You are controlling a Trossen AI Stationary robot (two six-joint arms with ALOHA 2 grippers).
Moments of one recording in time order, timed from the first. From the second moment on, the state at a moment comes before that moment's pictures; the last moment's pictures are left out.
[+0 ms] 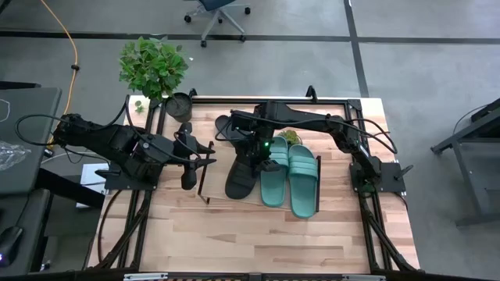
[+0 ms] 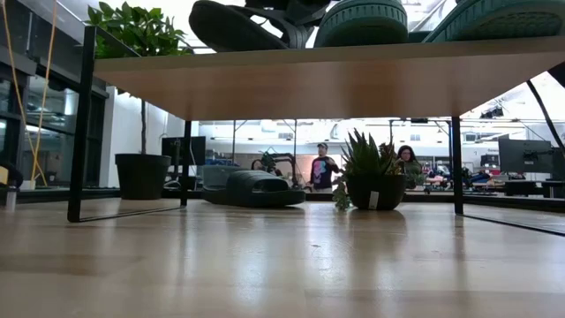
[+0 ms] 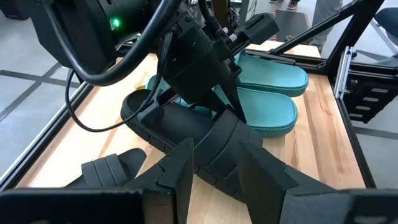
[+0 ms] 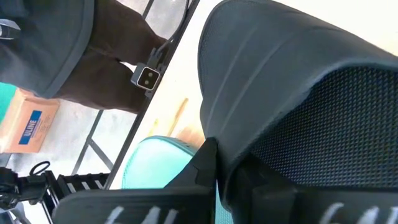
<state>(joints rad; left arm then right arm) -0.20 1.06 1.22 -0.69 -0.43 -0.27 -0.14 2.20 2.30 -1.49 -0.79 -0.50</state>
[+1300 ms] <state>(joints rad) -0.20 1.06 1.22 -0.69 -0.43 -0.27 -0.15 2.20 2.30 -1.45 -0.76 -0.35</state>
